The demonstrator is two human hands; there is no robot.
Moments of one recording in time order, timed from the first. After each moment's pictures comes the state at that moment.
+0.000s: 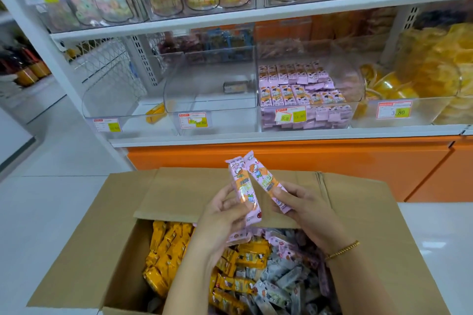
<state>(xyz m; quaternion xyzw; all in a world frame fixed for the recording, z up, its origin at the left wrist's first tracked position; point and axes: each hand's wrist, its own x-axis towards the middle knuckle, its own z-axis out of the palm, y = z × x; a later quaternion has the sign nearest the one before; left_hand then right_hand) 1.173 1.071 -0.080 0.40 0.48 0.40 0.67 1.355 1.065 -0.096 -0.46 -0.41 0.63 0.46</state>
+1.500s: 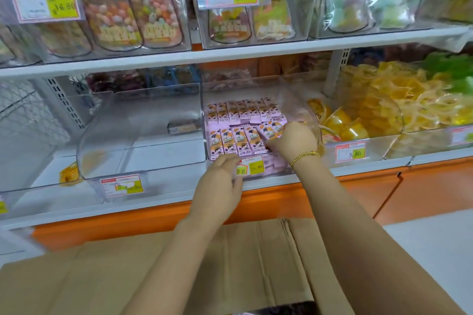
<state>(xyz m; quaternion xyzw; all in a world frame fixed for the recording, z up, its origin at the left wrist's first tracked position) 1.284 1.247 -0.045 0.84 0.46 0.26 0.13 1.474 1.282 -0.021 -0.86 -0.47 0.02 0.20</state>
